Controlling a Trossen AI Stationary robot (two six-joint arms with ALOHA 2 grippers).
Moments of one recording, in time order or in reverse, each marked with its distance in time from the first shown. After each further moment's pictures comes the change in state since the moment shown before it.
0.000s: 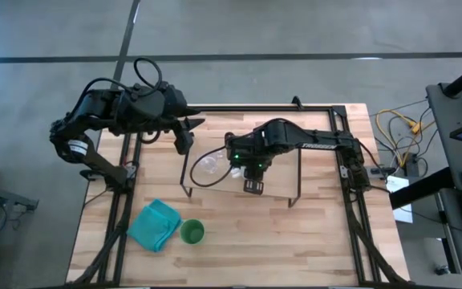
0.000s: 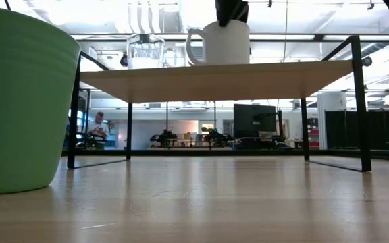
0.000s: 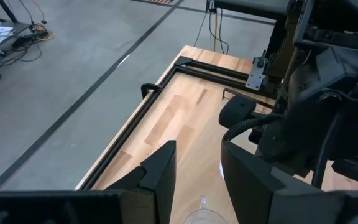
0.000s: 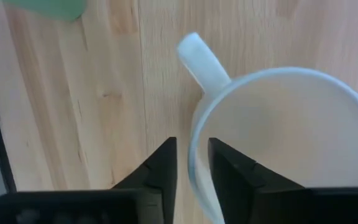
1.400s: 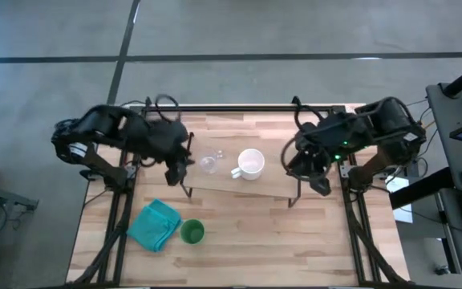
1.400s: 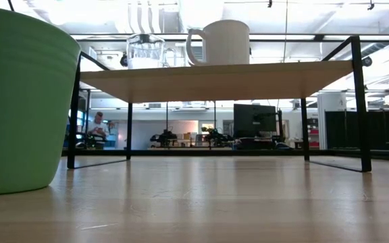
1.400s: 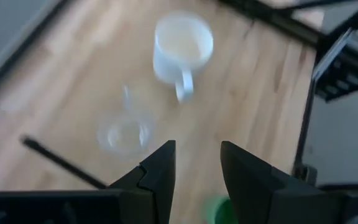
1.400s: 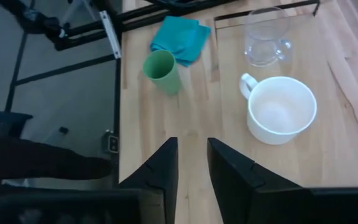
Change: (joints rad) left arm -0.142 0.000 -0.087 -0.238 0.244 -0.354; right arm 0.203 -0.428 0.081 0.019 0.054 0.220
